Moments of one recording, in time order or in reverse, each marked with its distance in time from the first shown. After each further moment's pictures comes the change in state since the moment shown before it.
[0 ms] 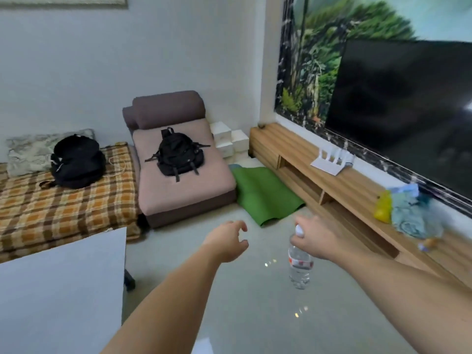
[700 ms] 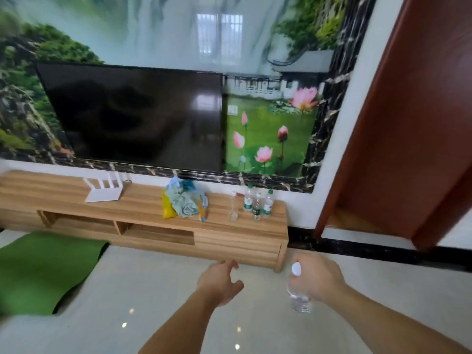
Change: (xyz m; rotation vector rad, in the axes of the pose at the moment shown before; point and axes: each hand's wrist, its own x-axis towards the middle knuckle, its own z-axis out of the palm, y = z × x) left_hand -0.041 0.431 0.252 0.057 -0.461 0.783; right_hand -0.422 0.294 -0.016 0.067 0.125 1.123
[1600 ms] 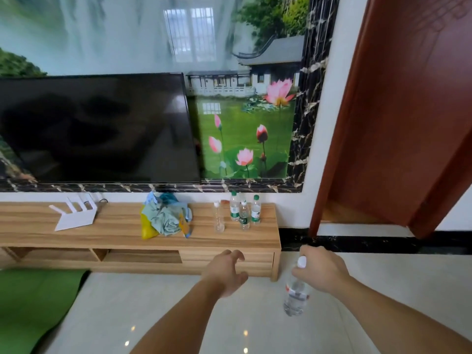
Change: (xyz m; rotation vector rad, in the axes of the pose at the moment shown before) left_hand 0.139 0.072 -0.008 0.068 -0.046 0.111; right_hand 0.108 0.080 -0.019 0.095 -0.078 0.129
